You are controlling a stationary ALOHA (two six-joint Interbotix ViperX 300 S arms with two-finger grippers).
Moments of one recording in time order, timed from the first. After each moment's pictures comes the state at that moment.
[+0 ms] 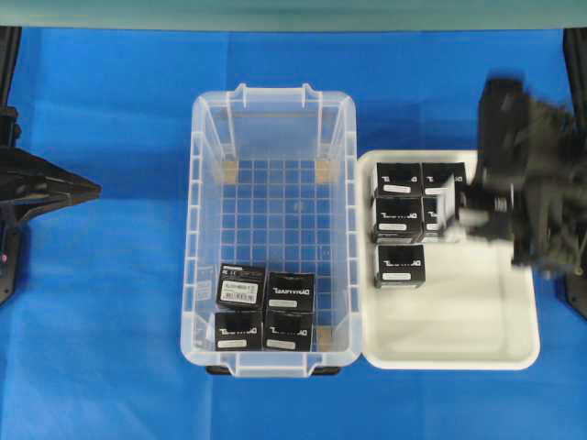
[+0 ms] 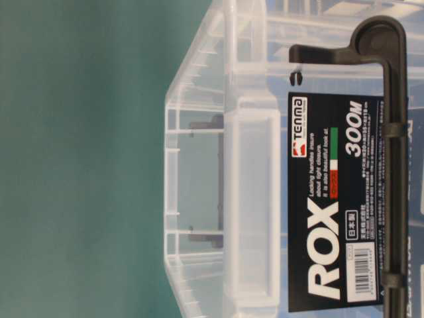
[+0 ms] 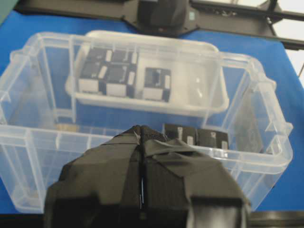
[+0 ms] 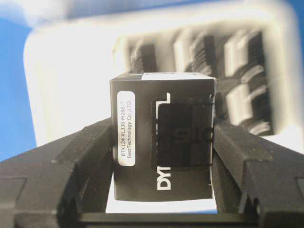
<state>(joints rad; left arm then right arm) 0.06 -1.07 1.10 0.01 0.06 -0.09 -0.07 -0.57 0.66 0.10 1.02 -0.03</state>
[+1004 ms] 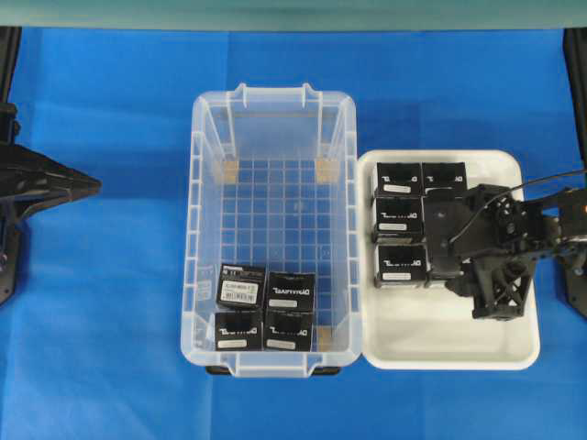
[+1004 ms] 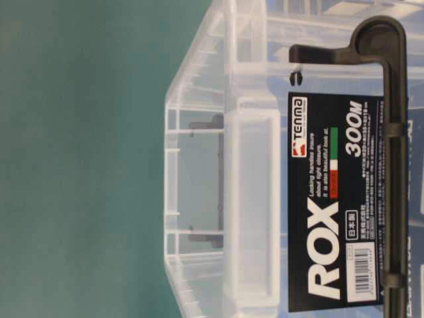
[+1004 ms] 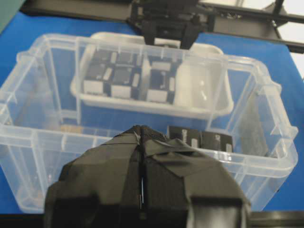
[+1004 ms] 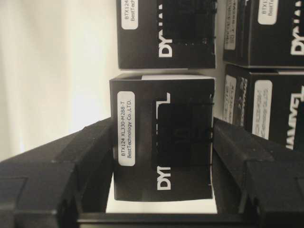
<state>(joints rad) 0.08 -1.07 1.10 0.01 0.06 -0.09 0.00 -0.32 0.99 0.07 0.53 -0.07</state>
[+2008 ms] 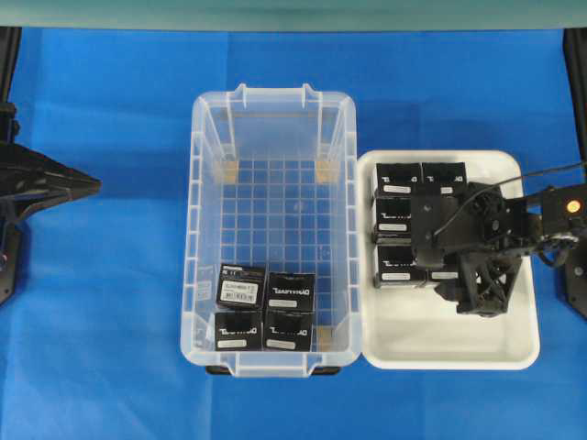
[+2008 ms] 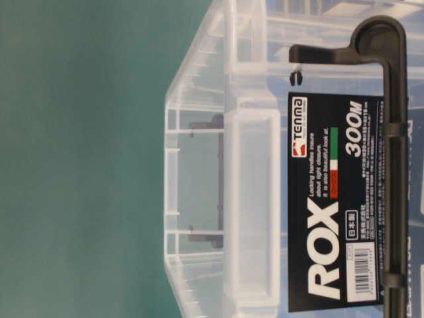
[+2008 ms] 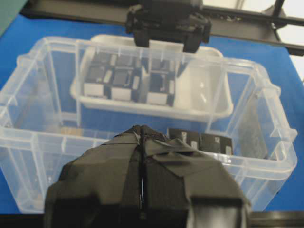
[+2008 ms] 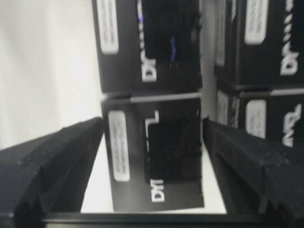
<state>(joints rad) 0.08 -1.07 1.10 0.02 0.06 -0.09 -0.01 -0.29 0.95 0.07 0.52 -0.02</state>
